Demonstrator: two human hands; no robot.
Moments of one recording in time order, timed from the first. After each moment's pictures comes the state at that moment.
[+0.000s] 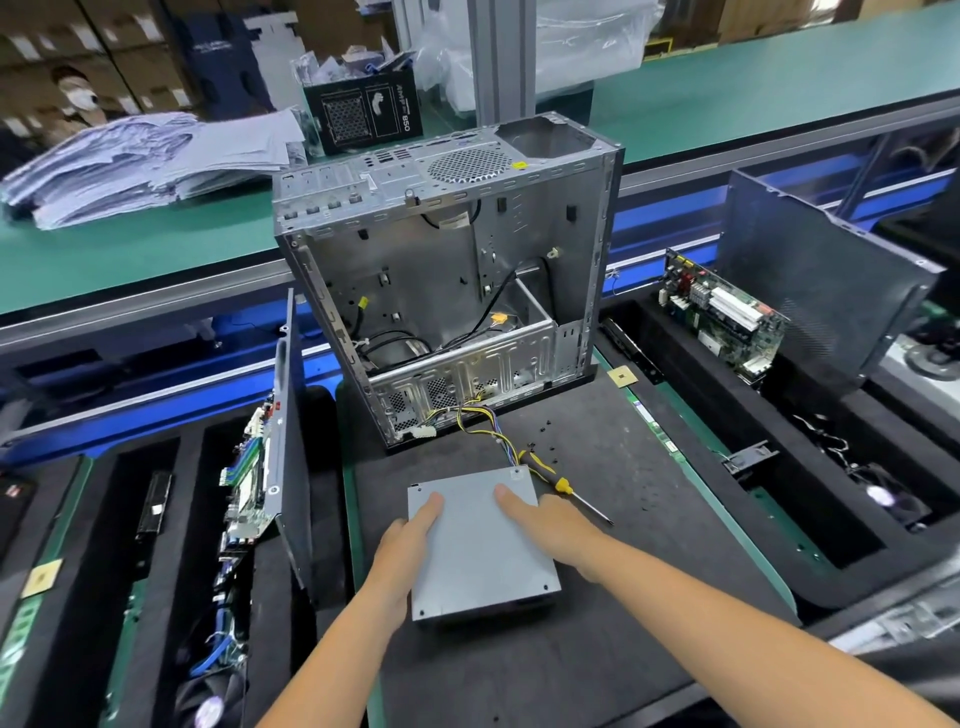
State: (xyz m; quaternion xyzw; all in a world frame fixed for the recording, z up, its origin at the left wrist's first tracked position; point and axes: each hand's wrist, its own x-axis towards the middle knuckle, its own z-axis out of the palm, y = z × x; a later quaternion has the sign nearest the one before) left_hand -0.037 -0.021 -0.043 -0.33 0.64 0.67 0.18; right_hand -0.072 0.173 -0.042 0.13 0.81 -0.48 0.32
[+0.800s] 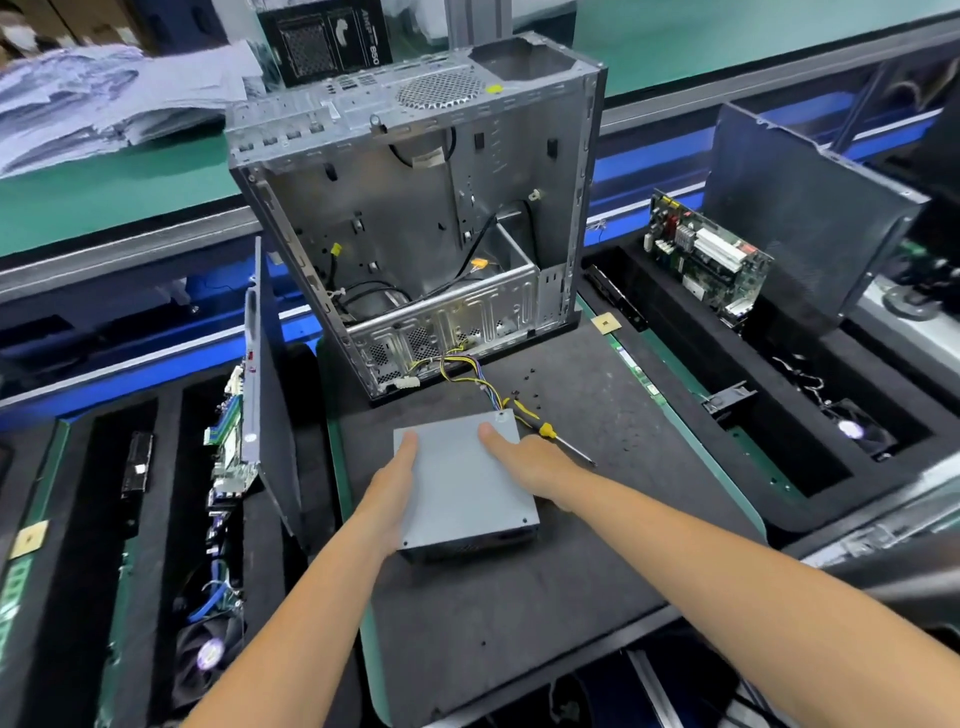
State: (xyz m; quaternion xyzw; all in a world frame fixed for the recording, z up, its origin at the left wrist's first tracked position) left_hand -0.046 -0.013 -0.038 -0.35 0.64 0.65 0.20; right_hand -0.072 0.168 -0.033 0.12 0.82 -0.46 0.31
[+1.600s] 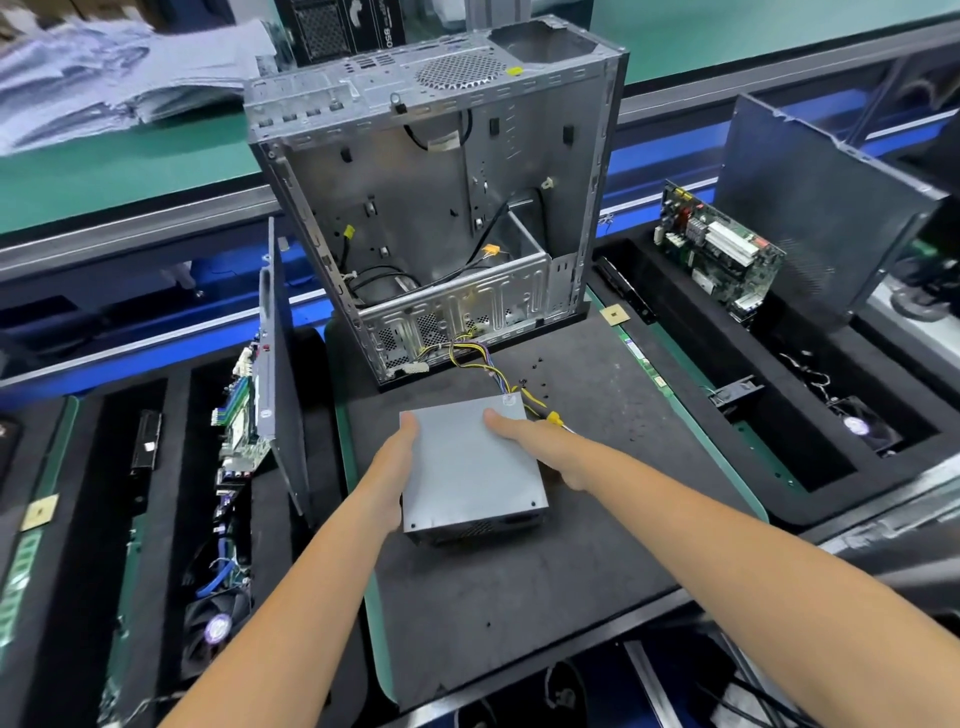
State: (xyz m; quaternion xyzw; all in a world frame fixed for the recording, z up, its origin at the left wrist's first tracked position) left_hand -0.048 -0.021 -0.032 -0.33 0.61 0.69 0.22; right_hand -0.079 0.176 -0.037 0.11 0.72 -0.57 0.38
